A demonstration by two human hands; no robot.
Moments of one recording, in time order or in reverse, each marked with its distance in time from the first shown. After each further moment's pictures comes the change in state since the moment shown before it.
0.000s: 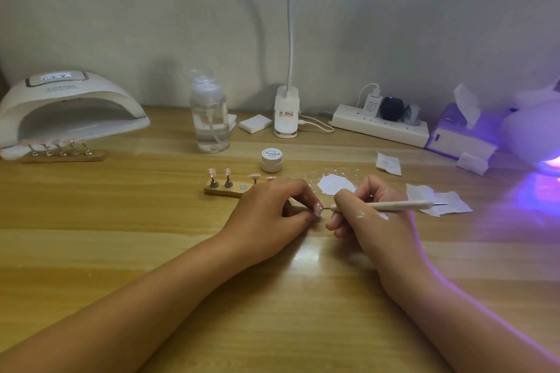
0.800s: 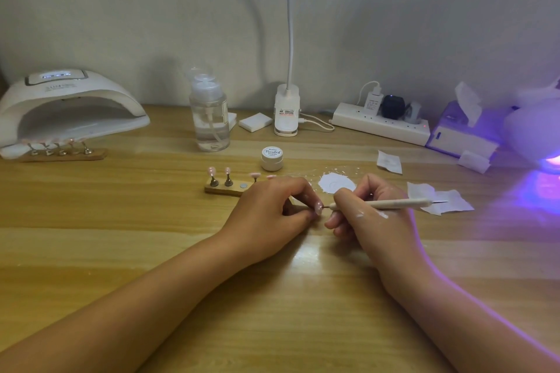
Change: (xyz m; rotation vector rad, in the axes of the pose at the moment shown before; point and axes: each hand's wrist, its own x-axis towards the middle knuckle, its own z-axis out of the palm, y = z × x) left_hand 0.000 0.001 -0.001 -0.016 -0.005 0.005; right_hand 0.003 0.005 0.001 -0.022 -0.004 -0.020
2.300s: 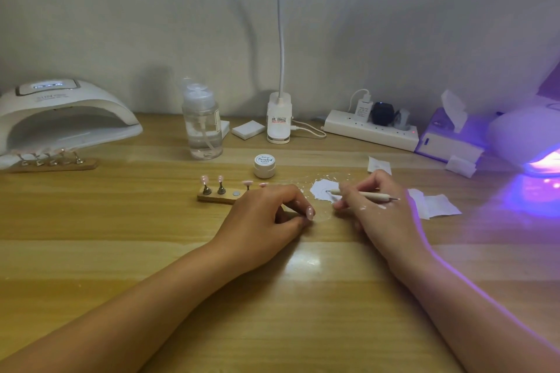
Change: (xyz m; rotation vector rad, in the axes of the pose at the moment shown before) left_hand -0.001 -0.003 0.002 -0.002 -0.002 -0.045; right_hand 0.021 0.007 -0.025 -0.265 0.139 -0.011
